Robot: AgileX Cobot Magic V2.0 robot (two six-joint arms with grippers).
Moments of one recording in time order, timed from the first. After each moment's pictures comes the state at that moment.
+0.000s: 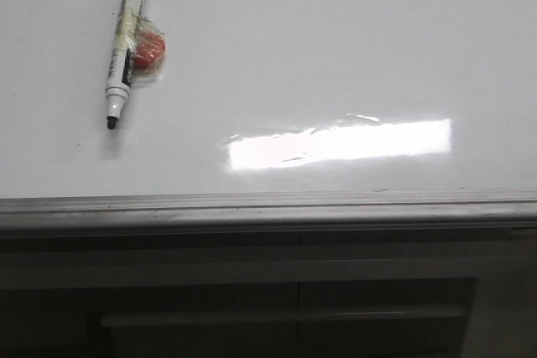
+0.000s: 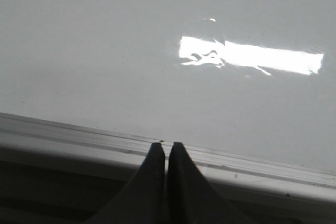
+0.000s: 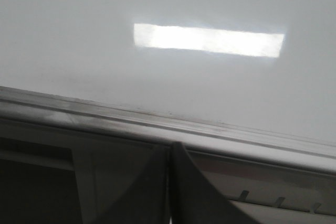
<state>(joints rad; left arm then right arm) 0.04 0.00 0.00 -0.12 0.35 -0.09 0.11 -0.01 0.01 -0.02 0.32 -0.15</state>
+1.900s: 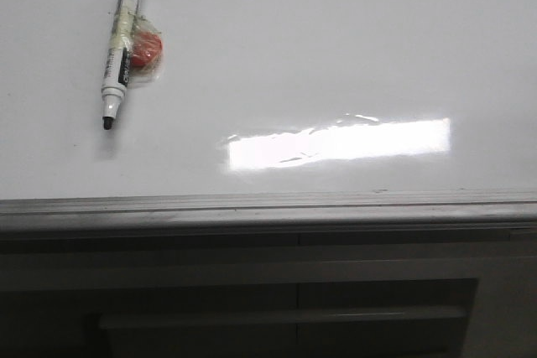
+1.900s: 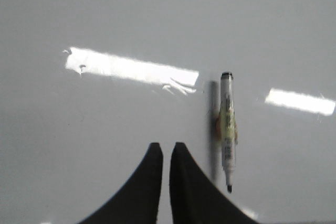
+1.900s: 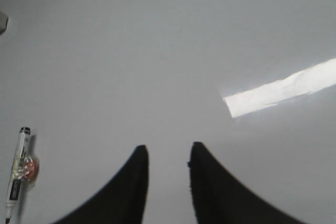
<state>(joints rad) 0.04 0.18 -0.37 -0.77 0.58 0.31 0.11 0.05 -0.28 0.53 0.31 -0.16</state>
